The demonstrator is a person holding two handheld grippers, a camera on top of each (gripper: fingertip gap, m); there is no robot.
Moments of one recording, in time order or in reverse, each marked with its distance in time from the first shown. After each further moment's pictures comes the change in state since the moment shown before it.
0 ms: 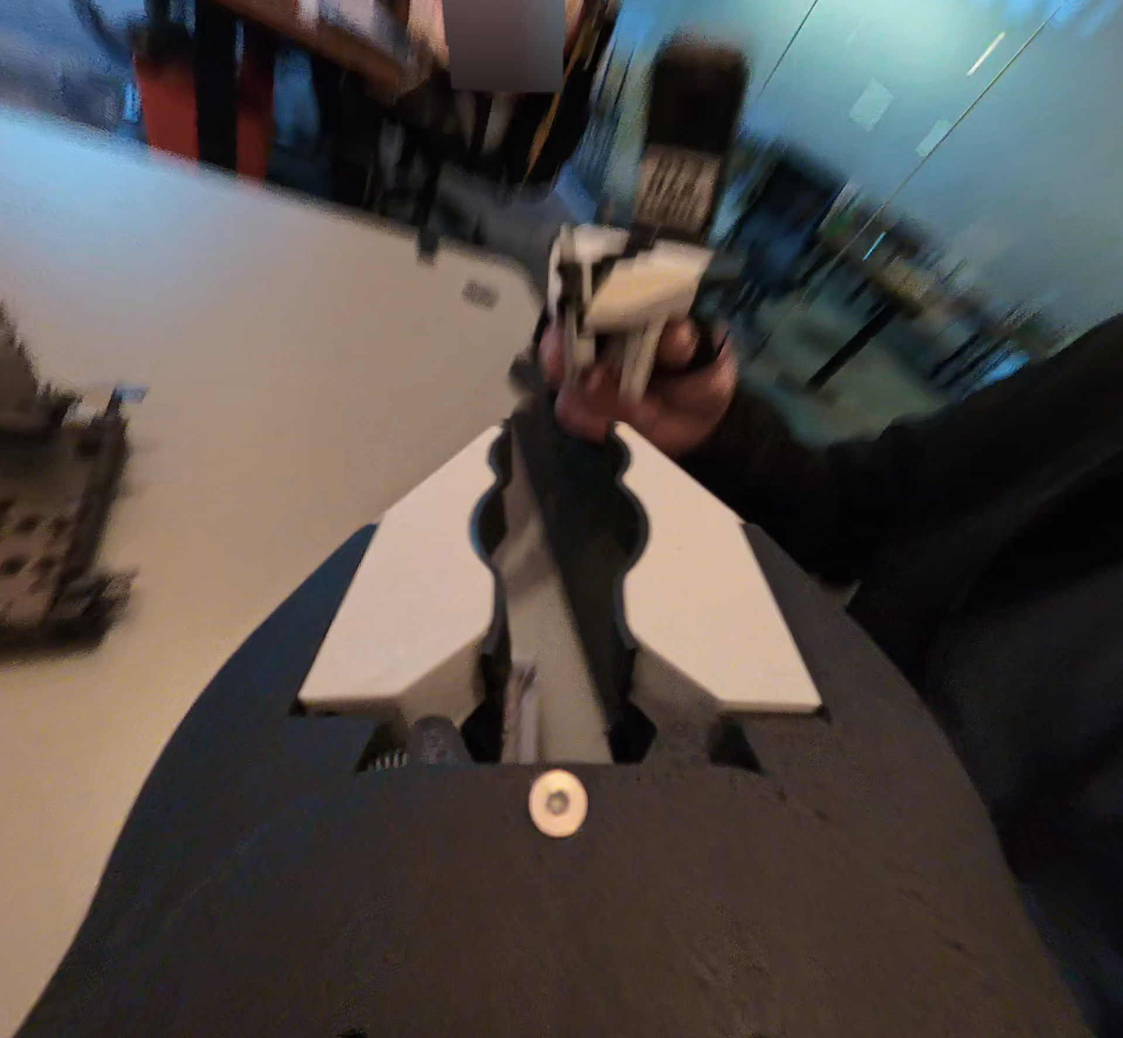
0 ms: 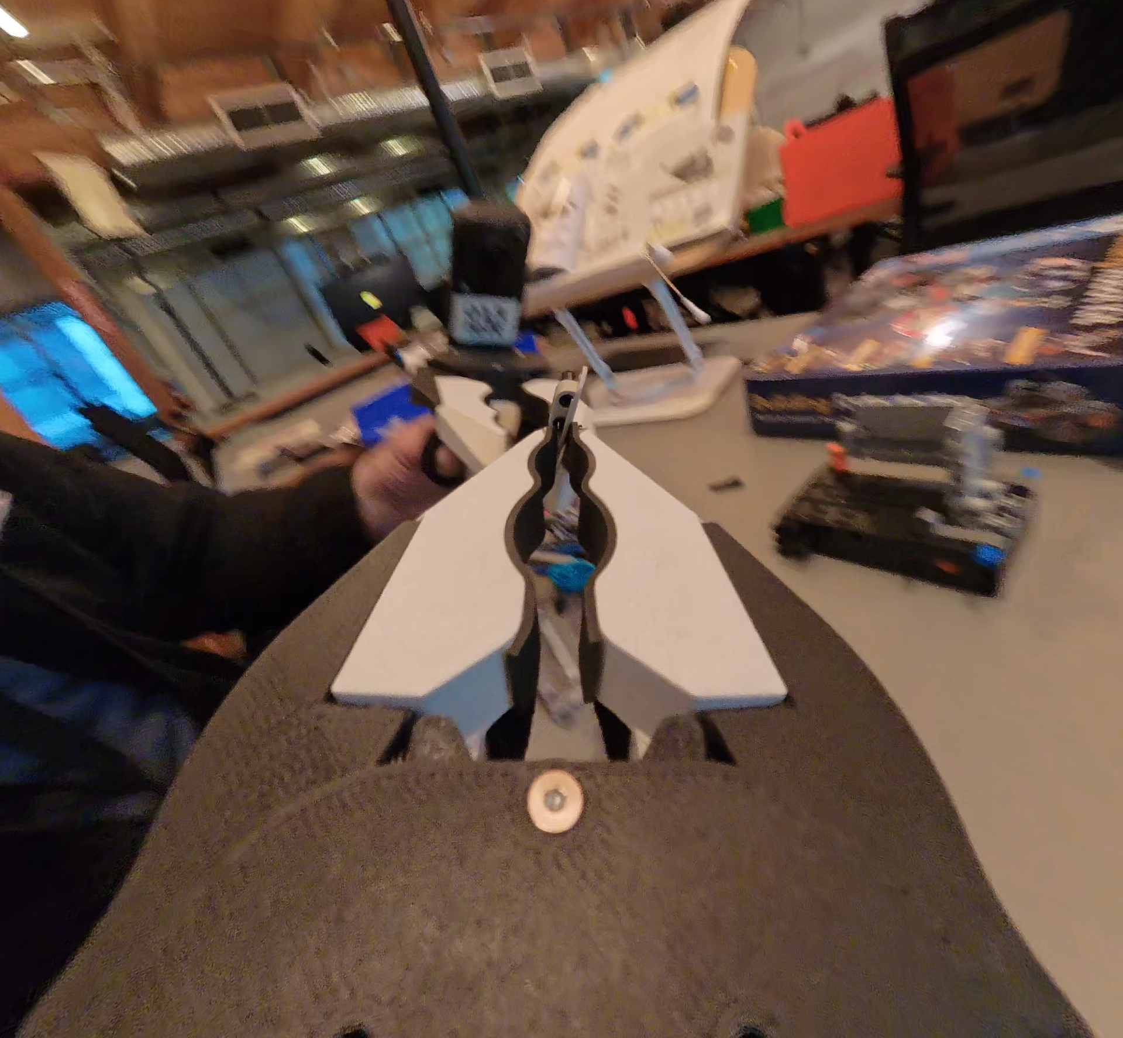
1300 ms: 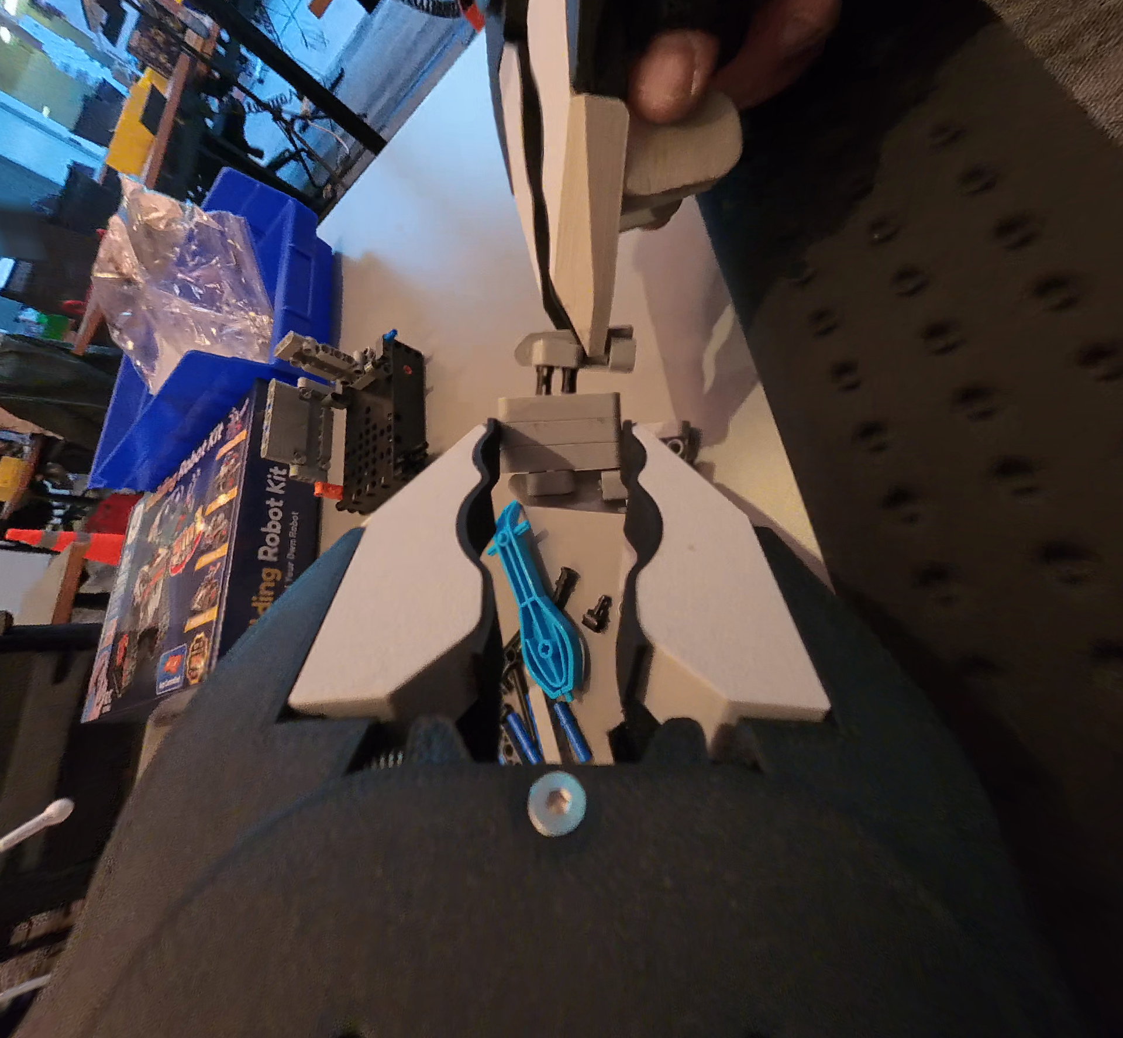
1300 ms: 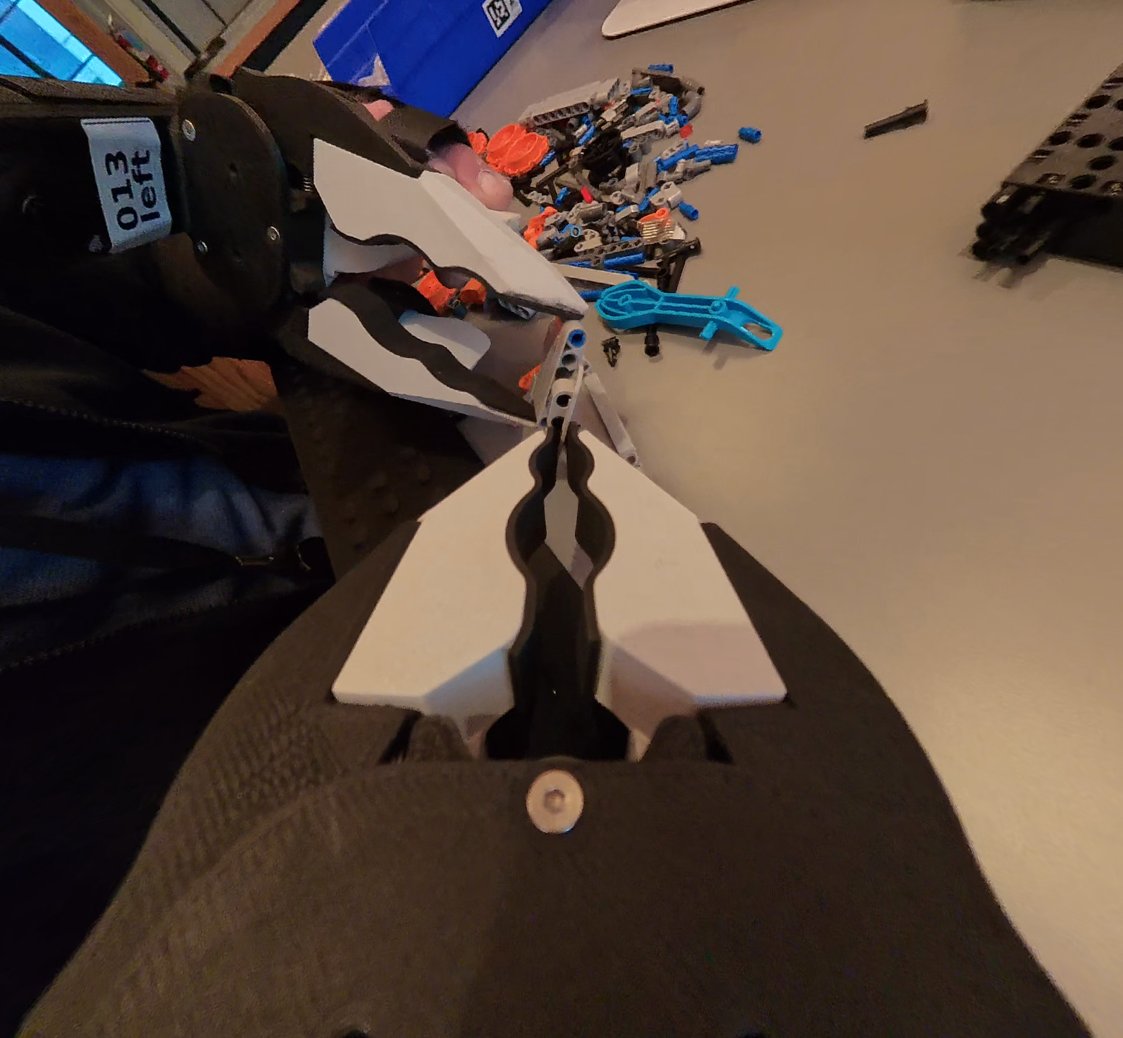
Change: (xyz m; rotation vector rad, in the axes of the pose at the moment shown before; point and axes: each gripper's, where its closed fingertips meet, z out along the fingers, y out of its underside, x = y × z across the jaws) left arm -0.006 0.079 -0.026 -0.411 -0.645 0.915; right arm -0.019 0.113 0.010 -0.612 -0.106 0.121
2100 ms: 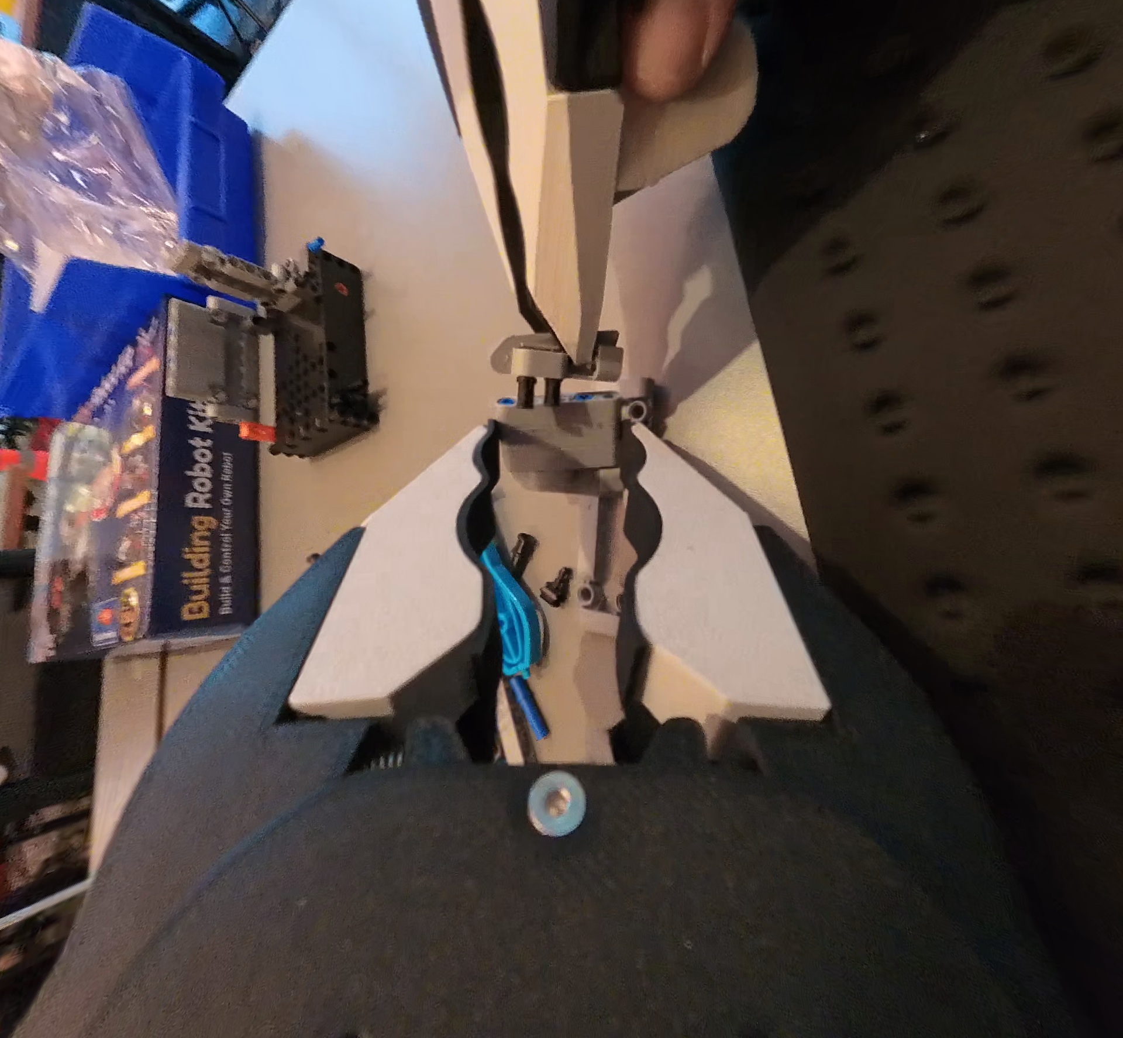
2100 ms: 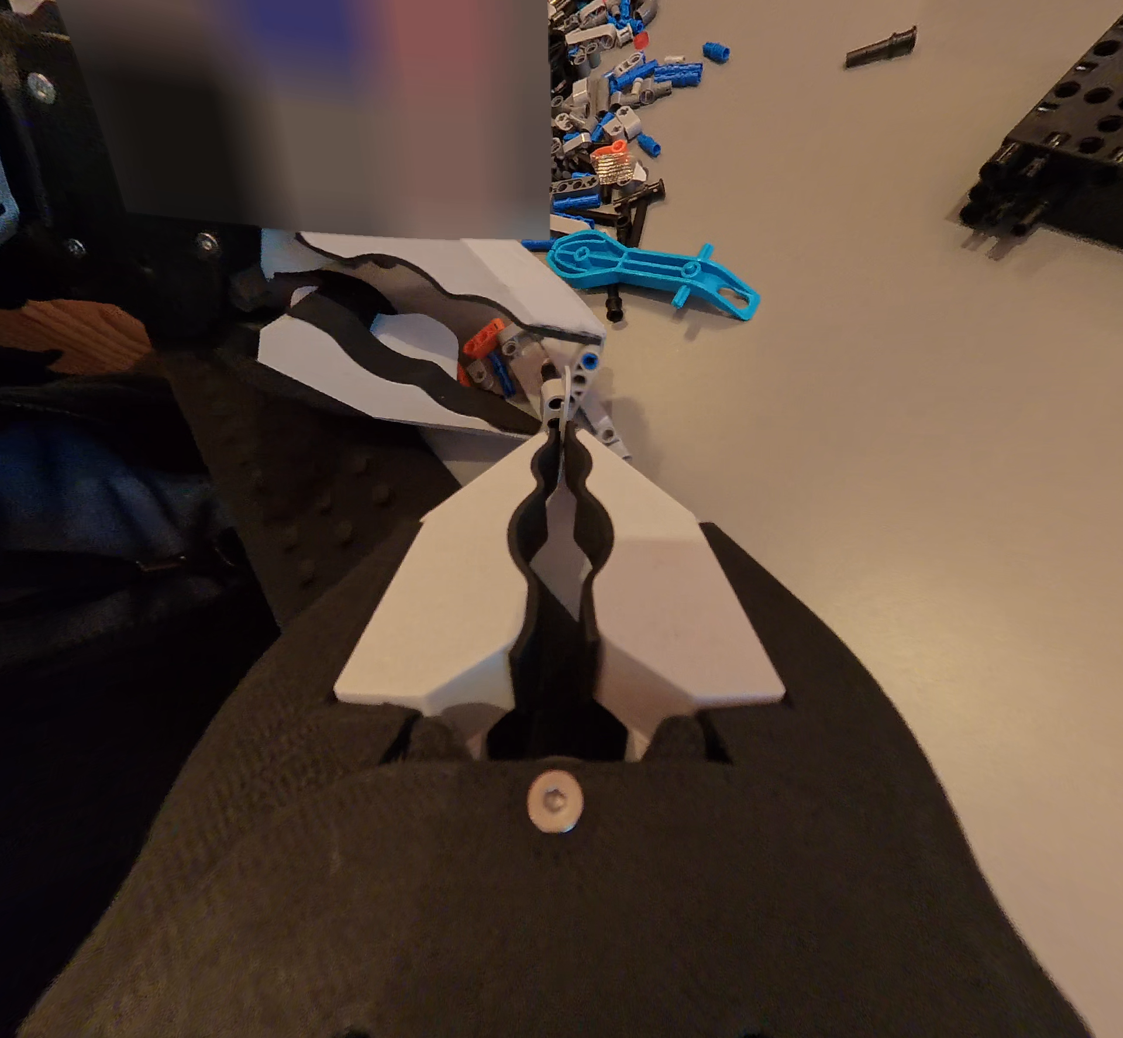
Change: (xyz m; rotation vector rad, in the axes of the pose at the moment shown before) left arm 0.016 0.027 0.018 -0.180 0.044 -0.032; right arm 0.013 0.014 0.019 -0.136 0.142 -0.044
